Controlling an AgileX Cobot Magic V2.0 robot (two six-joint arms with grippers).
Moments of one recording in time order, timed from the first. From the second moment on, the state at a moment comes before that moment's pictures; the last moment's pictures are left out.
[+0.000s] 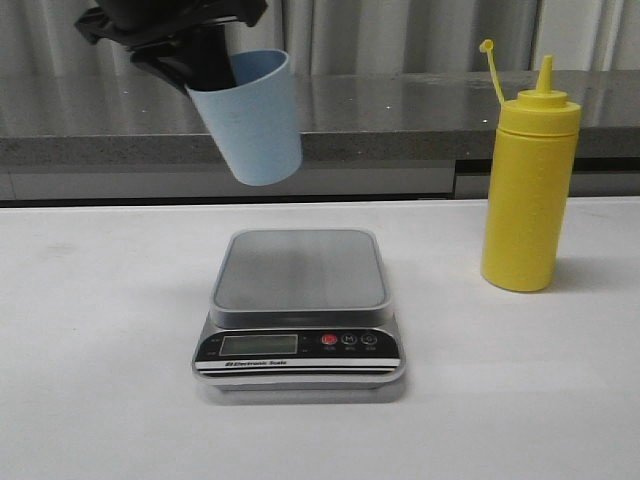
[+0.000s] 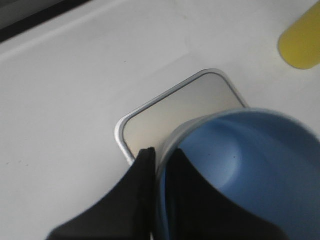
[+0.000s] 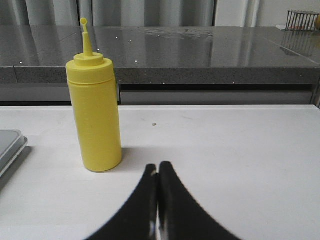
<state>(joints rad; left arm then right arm) -0.44 1.74 -1.48 -0.22 0.76 0.20 0.01 -0.01 0.03 -0.07 0.11 0.11</state>
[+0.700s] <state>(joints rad) -0.53 1.92 -1.51 -0.12 0.76 0.21 0.01 -0.01 0.03 -0.07 0.11 0.11</state>
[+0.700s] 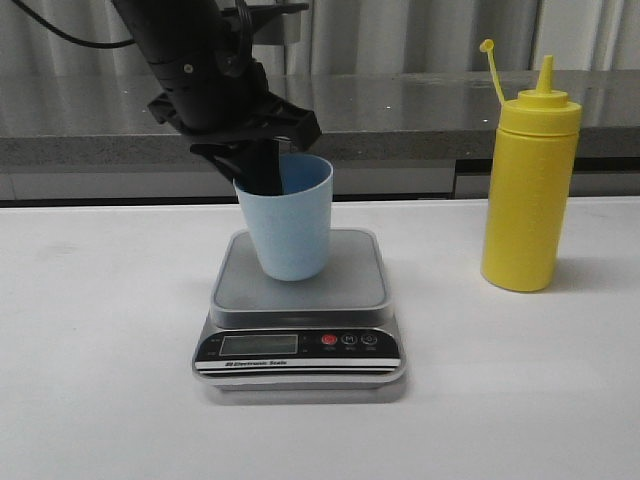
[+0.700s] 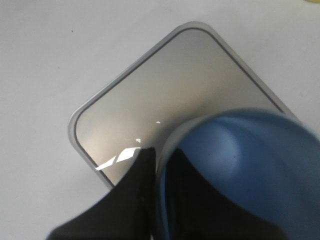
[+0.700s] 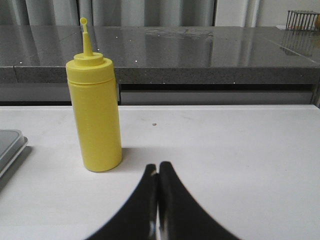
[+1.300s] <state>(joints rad) -0.53 1.93 -1.53 -0.12 0.75 0.21 0.01 -0.01 0.03 -0.07 0.11 0.11</state>
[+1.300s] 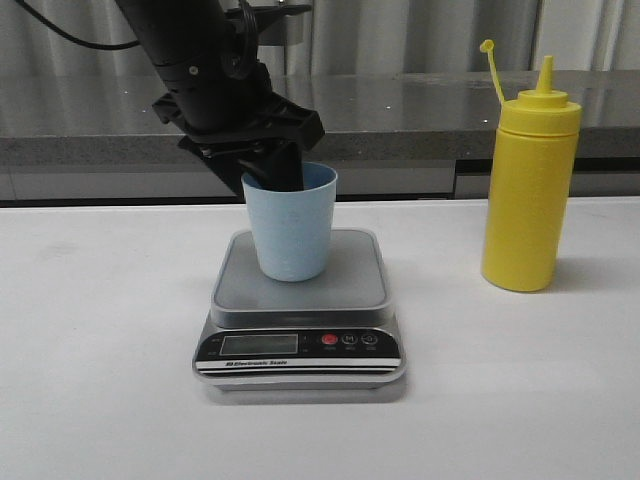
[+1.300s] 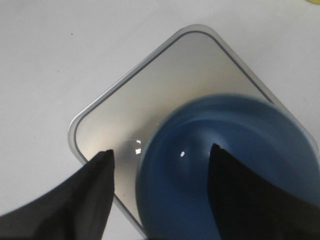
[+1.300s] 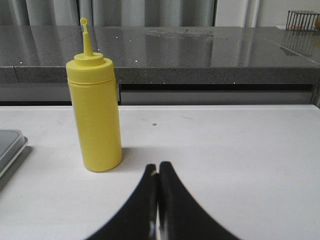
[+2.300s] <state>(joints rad) -0.49 1.63 -1.44 -0.14 0.80 0.19 0.01 -0.01 0.03 -0.07 0.11 0.11</state>
